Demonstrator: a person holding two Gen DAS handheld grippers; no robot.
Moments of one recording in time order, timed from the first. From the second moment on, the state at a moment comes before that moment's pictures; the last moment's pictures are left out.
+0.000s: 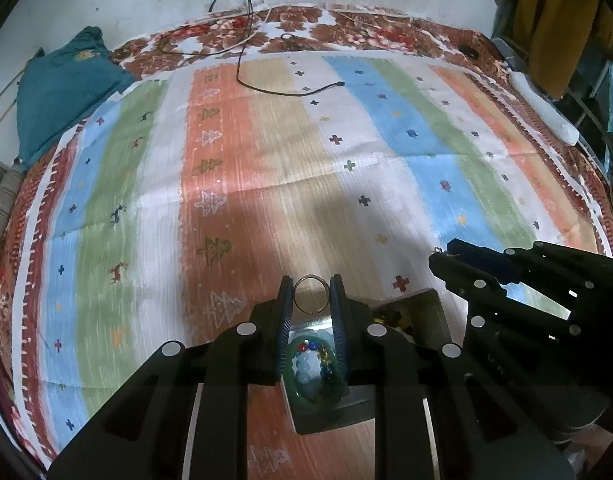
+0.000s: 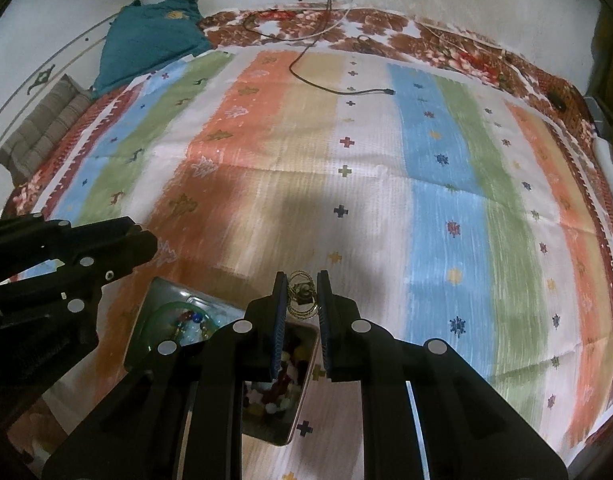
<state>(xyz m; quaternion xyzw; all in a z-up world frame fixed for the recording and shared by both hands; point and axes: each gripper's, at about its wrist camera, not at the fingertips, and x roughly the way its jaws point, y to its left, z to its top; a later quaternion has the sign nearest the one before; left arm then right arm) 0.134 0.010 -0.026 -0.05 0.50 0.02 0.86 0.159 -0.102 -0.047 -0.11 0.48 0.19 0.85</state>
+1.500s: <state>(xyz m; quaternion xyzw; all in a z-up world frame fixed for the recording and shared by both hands) 0.066 0.008 -0.009 -0.10 0.47 0.01 0.88 0.094 -0.116 -0.029 -0.11 0.46 0.24 0.85</state>
